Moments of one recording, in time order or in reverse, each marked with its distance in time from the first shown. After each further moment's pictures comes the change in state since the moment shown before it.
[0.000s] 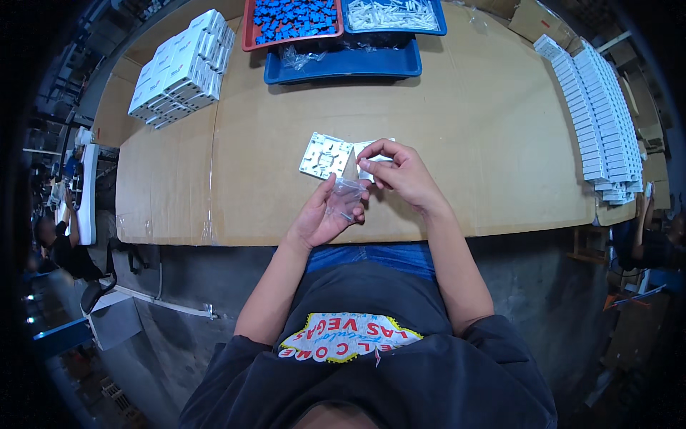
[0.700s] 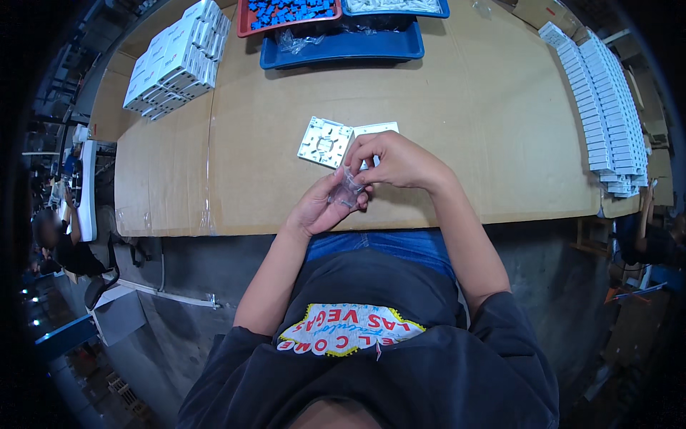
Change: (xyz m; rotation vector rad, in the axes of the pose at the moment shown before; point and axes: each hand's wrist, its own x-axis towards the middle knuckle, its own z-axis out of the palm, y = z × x) left_hand -0.001 -0.002 -0.002 0.113 -0.004 0.021; right_hand 0.018 -0.021 -0.003 -0.517 -0.463 -0.141
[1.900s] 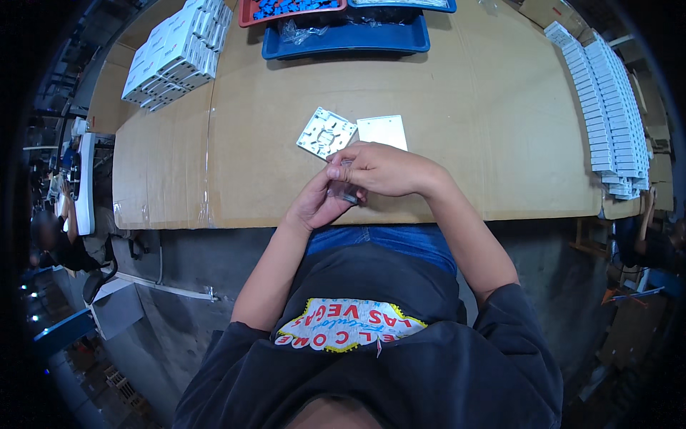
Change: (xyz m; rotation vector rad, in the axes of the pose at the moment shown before) left_hand -0.004 0.000 0.006 -0.033 0.087 0.069; right_hand 0.010 -0.013 0.024 -0.109 -0.178 0.137
